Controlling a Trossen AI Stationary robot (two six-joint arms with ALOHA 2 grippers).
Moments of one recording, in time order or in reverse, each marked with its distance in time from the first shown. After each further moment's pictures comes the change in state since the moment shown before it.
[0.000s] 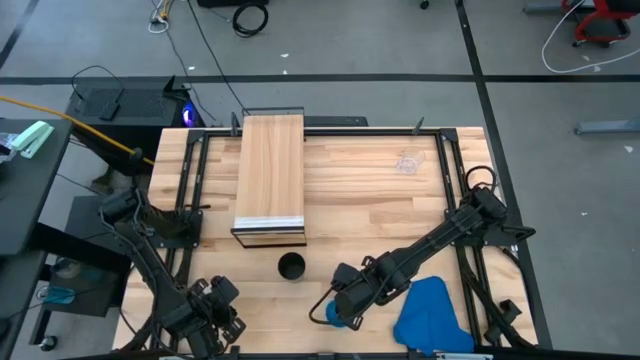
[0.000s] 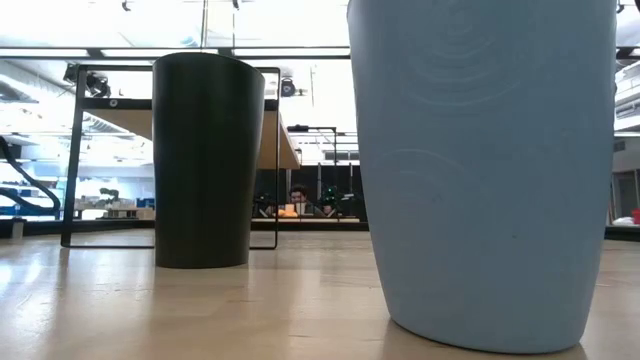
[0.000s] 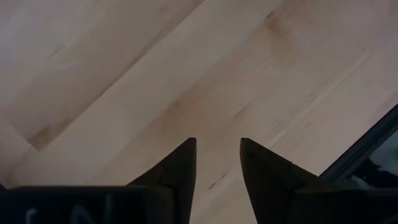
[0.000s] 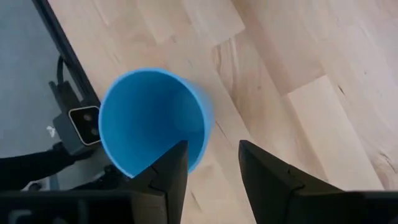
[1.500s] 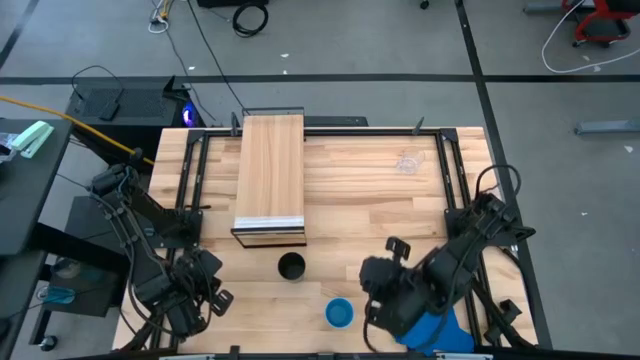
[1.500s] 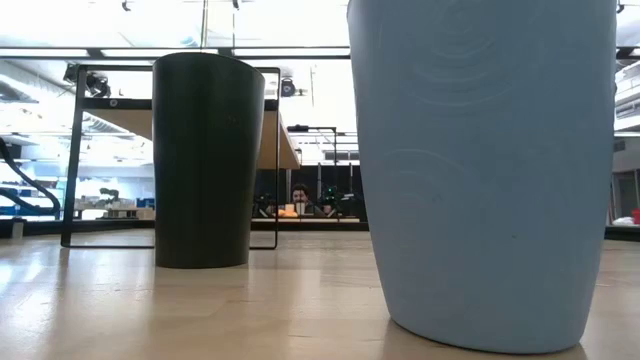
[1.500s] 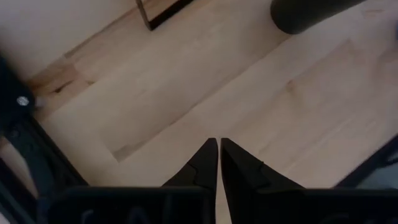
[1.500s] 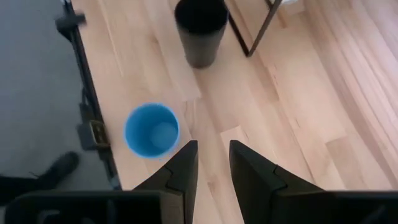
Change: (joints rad) left arm 0.003 -0.229 0.000 -0.265 -0.079 -0.108; right arm 0.153 0.002 0.548 -0.581 0.373 -0.079
